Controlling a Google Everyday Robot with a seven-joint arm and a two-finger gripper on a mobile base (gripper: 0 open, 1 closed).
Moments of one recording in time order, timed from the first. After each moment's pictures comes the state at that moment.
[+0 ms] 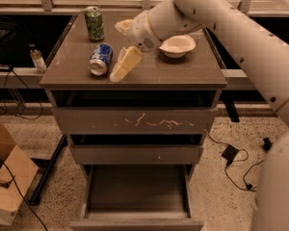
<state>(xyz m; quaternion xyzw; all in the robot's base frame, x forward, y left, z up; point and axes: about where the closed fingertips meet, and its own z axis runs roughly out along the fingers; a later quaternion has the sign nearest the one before) 0.661 0.073 0.918 -0.66 0.59 0.23 0.40</state>
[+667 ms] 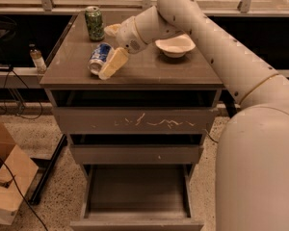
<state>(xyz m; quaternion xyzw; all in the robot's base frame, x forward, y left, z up) 0.705 0.110 0.891 -0.65 0.58 0.26 0.41</state>
